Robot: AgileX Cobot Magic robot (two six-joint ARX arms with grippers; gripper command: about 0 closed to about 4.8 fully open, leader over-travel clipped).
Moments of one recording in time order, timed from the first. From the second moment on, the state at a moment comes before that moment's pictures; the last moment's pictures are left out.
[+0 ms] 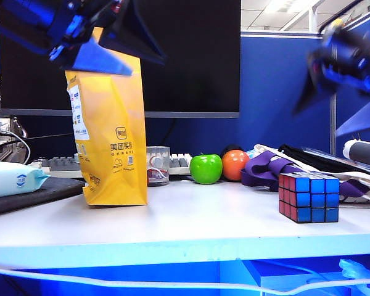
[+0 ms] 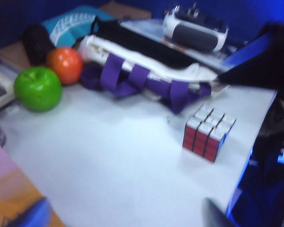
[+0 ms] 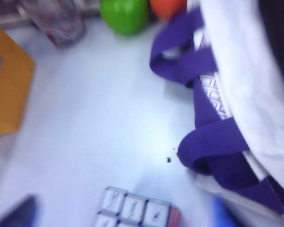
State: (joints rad) left arm -0.57 1.19 0.72 0.16 0.29 0.14; right arm 0.14 1.22 0.66 0.03 -0.29 0.16
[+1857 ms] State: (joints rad) left arm -0.57 1.15 0.94 0.10 0.13 0.14; right arm 0.25 1.54 1.08 -0.20 -0.37 0.00
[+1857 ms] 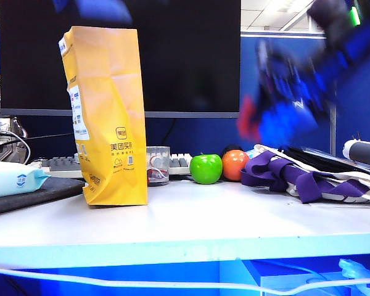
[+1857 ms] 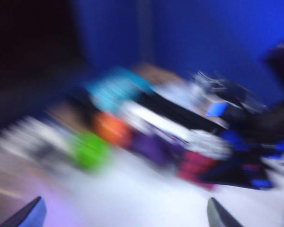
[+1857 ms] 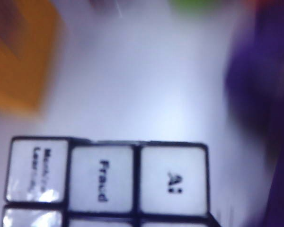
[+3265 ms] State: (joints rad) left arm -0.36 0.83 0.96 -0.42 -0.01 0.30; right arm 0.59 2.08 2.06 -0.16 -0.81 0.12
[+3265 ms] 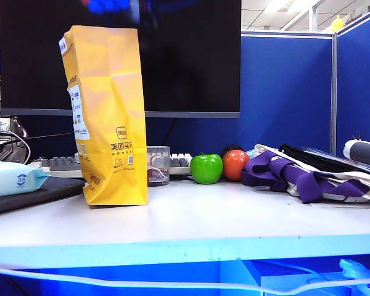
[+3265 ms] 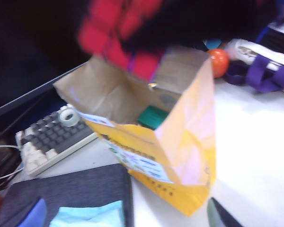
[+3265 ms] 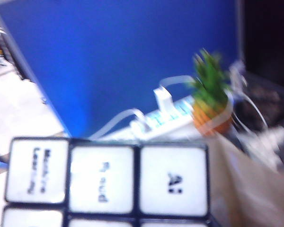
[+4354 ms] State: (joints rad) left arm -0.35 0.84 0.96 -0.32 -0.04 0.30; right arm 0.51 1.98 2.11 -0.18 -0.74 0.10
